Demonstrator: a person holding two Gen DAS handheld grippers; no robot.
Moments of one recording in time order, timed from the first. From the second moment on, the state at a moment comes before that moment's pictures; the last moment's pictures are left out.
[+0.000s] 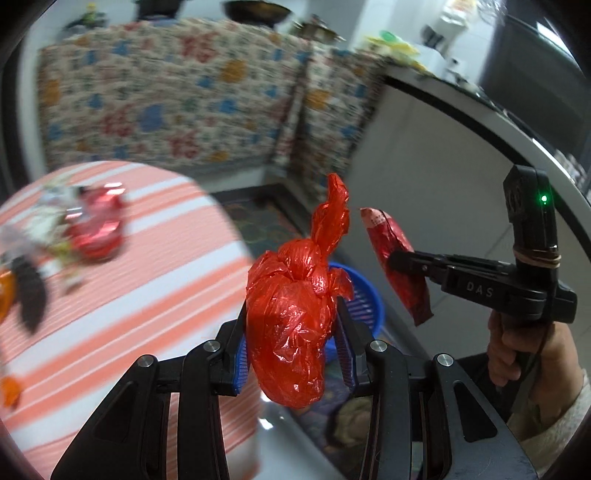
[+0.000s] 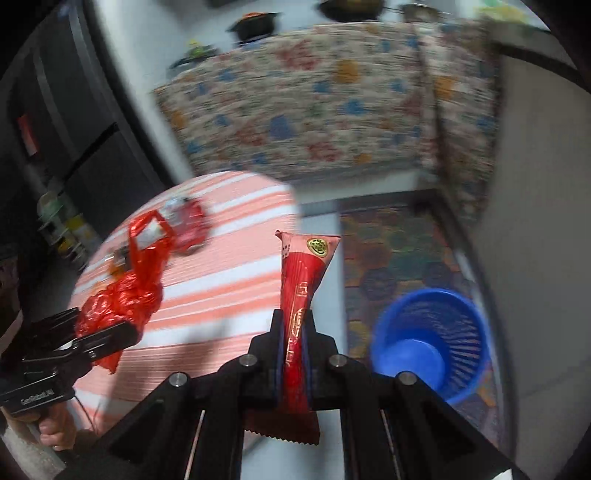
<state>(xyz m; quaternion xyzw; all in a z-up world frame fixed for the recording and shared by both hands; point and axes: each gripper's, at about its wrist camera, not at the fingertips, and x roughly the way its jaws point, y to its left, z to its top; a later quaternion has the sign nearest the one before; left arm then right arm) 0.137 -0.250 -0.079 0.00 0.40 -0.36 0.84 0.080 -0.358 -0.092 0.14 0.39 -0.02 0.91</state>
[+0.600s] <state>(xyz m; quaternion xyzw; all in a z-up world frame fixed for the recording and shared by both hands) 0.203 -0.443 -0.184 0.01 0.47 -0.41 0.79 0.086 -0.544 -0.185 0.21 0.41 -0.11 0.88</state>
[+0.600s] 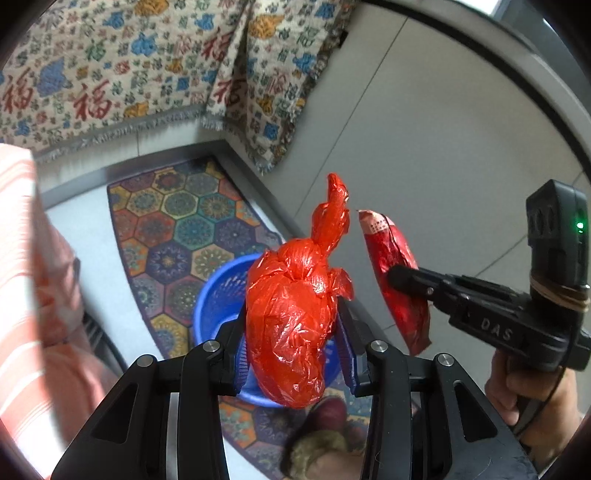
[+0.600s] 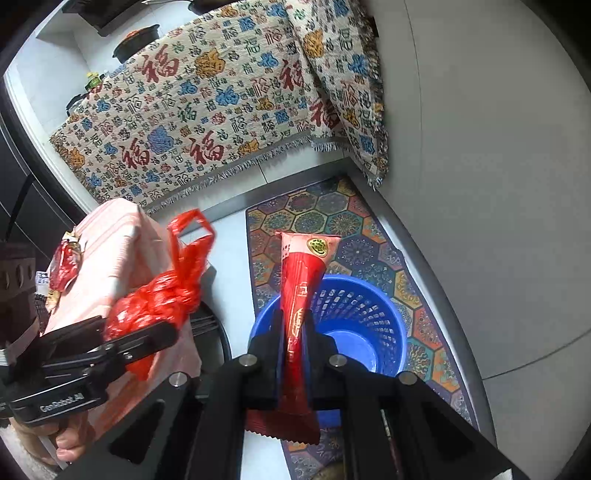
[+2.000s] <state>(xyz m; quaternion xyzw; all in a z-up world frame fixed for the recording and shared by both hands) 0.145 -0.111 -0.150 0.04 0.42 -0.17 0.89 0.133 -0.279 -0.127 0.01 0.32 0.04 0.95</state>
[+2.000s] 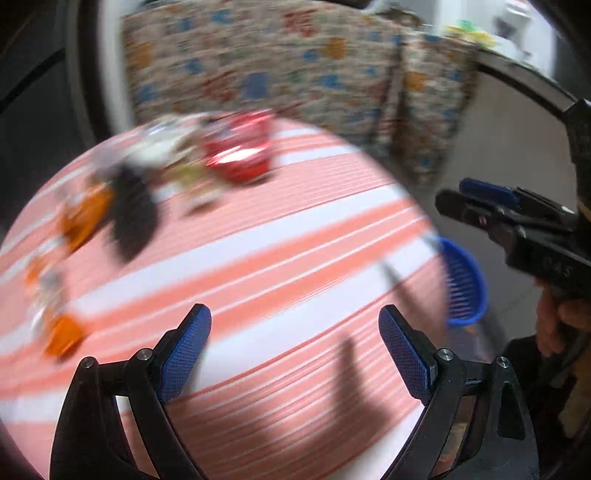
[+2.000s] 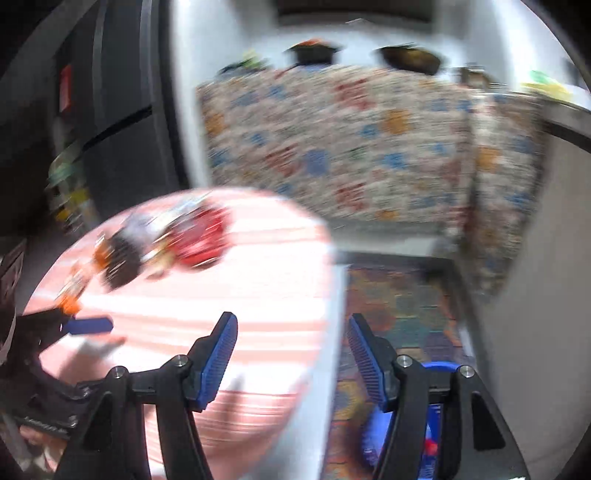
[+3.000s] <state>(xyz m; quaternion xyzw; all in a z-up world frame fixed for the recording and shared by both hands) 0.209 0.055 -0.178 -0.05 0.44 0.05 0.89 0.194 -0.134 -0.185 -0.05 0.43 0.14 0.89</state>
